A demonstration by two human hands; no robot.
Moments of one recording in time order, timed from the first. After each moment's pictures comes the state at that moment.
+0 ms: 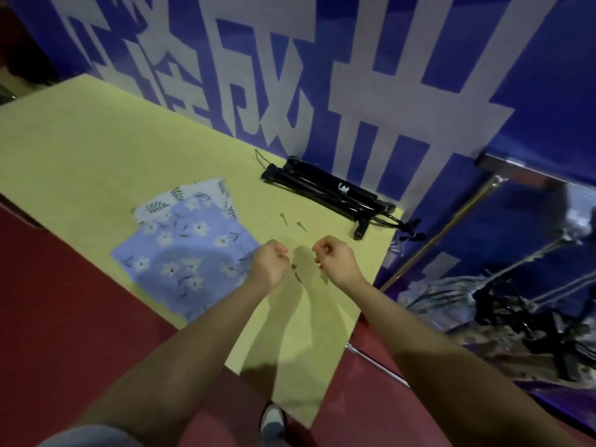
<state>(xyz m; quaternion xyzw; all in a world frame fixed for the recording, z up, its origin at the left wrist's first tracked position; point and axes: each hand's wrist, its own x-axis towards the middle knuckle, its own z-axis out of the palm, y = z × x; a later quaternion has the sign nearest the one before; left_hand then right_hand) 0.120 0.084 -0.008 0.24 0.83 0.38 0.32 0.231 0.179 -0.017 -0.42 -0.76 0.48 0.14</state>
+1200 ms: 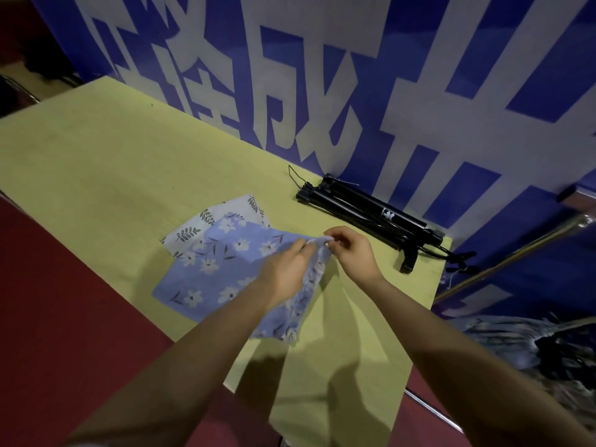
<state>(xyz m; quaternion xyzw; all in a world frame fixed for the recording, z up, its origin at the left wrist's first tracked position) 0.022 0.089 0.009 0.57 0.80 0.04 0.16 0.128 0.210 -0.014 -0.35 -0.75 0.52 0.22</state>
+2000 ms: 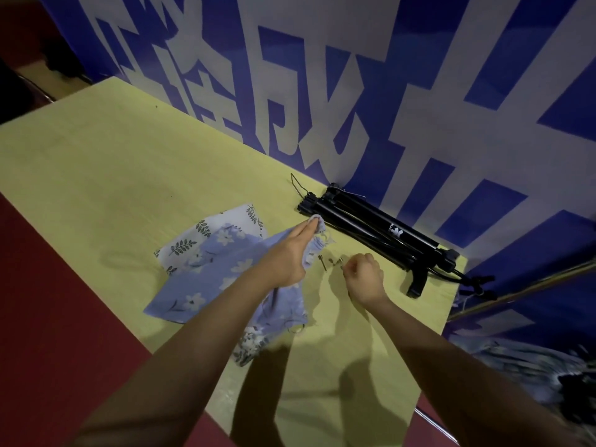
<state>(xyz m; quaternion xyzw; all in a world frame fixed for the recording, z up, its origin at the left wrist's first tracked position) -0.016 0.143 0.015 0.51 0.78 0.19 0.31 0.130 0.257 -0.072 -0.45 -0.83 0.32 0.07</state>
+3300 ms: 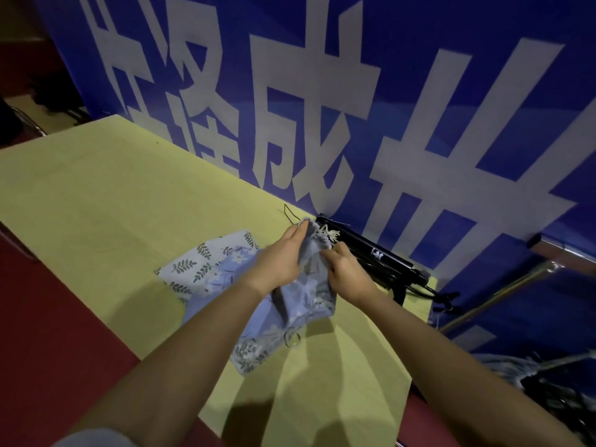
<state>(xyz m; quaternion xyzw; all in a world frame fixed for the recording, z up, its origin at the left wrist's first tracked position) -0.013 0.123 0.063 0.52 0.81 0.19 0.18 0.114 0.230 0.022 -0.26 -0.94 0.21 0.07</state>
